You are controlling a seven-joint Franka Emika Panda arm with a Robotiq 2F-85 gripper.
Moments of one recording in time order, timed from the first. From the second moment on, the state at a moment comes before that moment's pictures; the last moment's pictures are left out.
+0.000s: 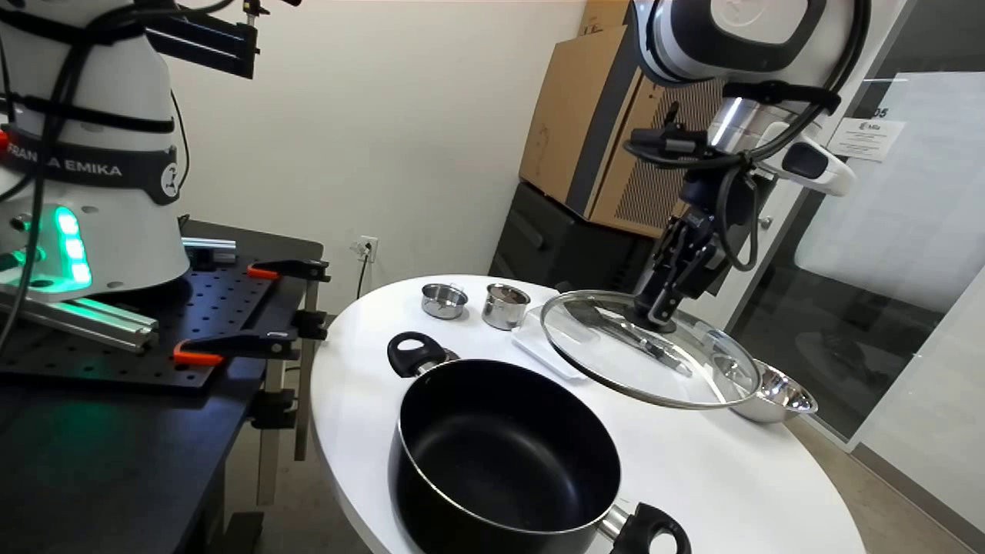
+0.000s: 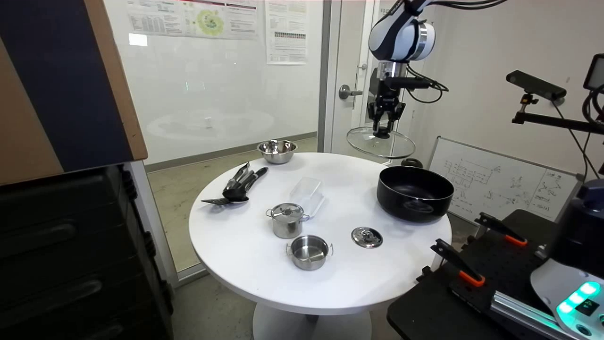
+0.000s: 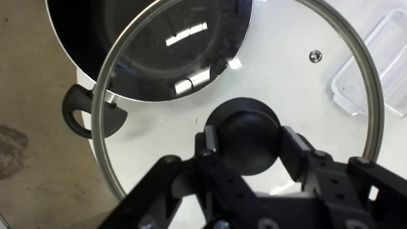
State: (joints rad) arm -0.16 0.39 -0.11 -1.90 0.08 2.22 0.03
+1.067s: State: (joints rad) arm -0.15 0.52 -0.10 -1.78 0.13 2.22 0.17
